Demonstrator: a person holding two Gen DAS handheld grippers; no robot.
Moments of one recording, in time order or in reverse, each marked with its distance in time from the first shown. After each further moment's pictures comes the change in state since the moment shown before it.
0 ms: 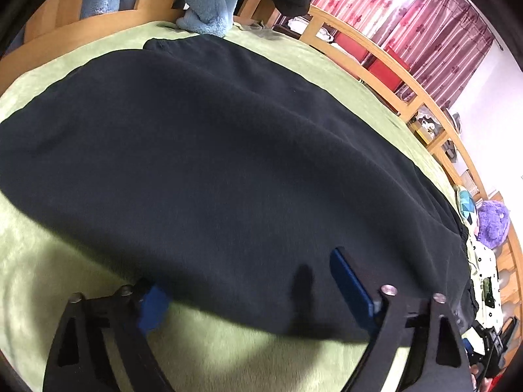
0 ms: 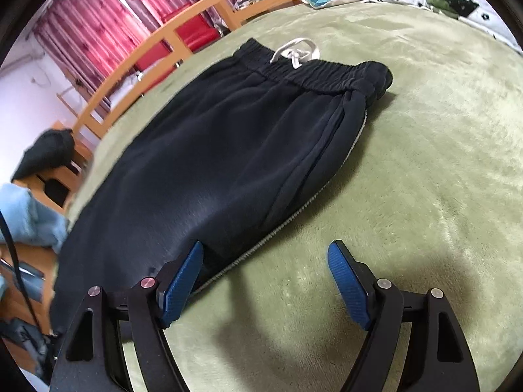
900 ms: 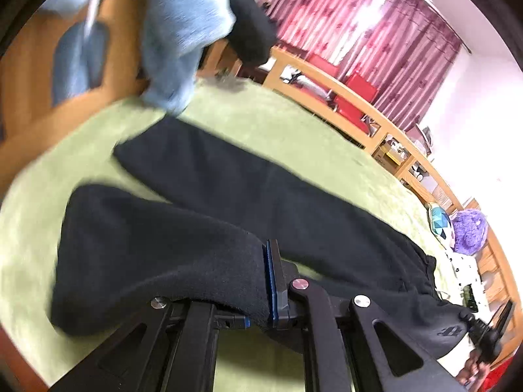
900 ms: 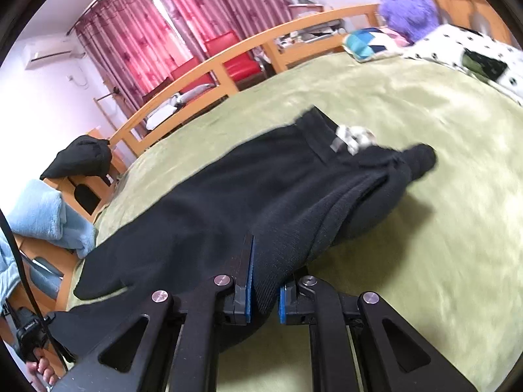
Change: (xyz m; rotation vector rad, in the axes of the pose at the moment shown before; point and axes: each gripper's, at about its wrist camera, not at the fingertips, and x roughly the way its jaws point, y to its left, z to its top) left arm -0.075 -0.045 0.102 0.101 -0.154 -0.100; right arm -0.050 0.086 0.077 -0.170 -0.111 0.077
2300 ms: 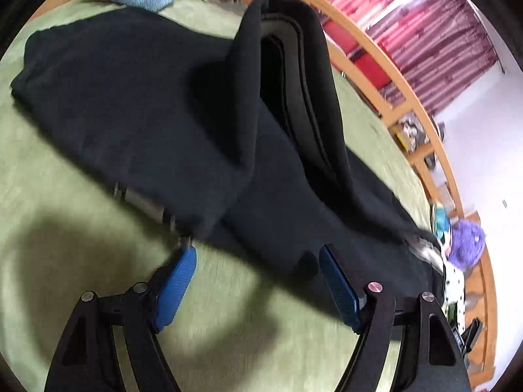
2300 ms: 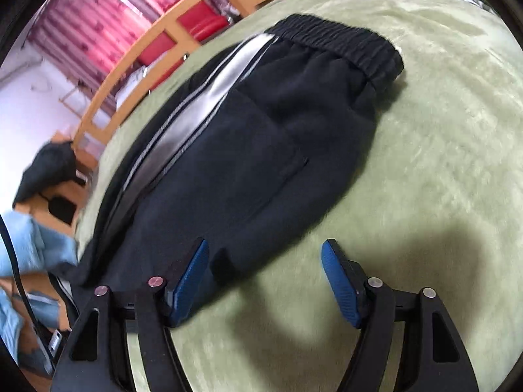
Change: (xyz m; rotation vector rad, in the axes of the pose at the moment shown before) left arm 0.161 -0.010 -0.052 -0.201 0.216 -0.052; right arm 0.170 -0.062 0.015 0.213 0.187 -0.013
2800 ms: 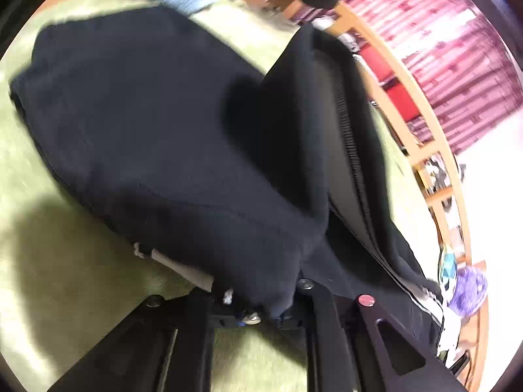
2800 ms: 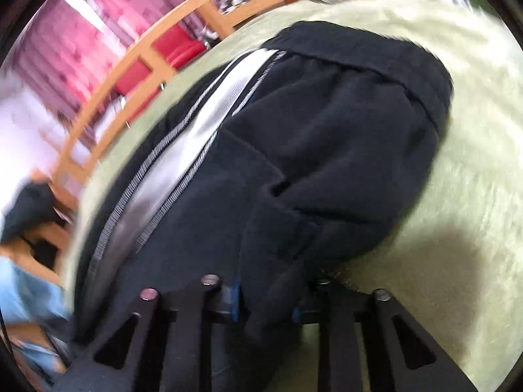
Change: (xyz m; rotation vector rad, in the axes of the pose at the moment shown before) left arm 0.007 -0.003 0.026 -0.120 -0.057 0.072; right arm 0.044 0.017 0.036 0.119 -0.116 -0.019
